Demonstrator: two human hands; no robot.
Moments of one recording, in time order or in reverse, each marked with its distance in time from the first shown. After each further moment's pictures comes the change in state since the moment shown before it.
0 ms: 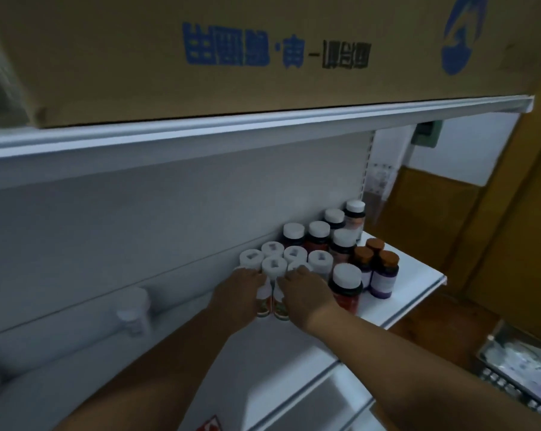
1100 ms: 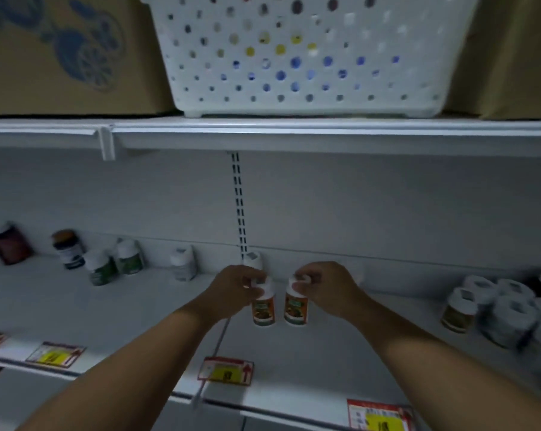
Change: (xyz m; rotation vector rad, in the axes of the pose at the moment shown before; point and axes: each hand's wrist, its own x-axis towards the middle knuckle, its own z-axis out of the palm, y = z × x) left_hand -0.274 -0.141 -0.161 -0.379 0.425 -0.797; right_hand 0.028 -0.266 -0.049 0.943 -0.032 -0.520
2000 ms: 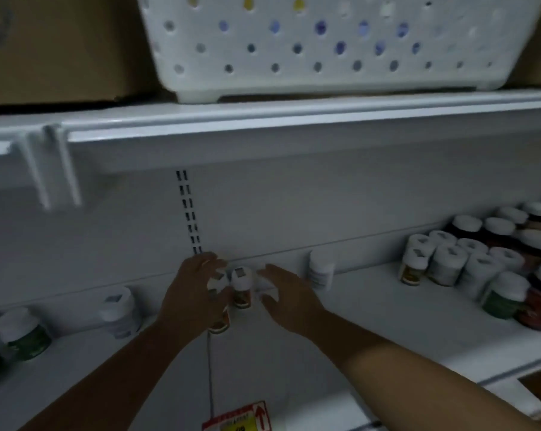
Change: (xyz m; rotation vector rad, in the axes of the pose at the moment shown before) left_hand 0.069 -0.039 -0.029 0.312 0.133 0.561; right_hand 0.026 0.002 0.073 -0.257 0.187 0.084
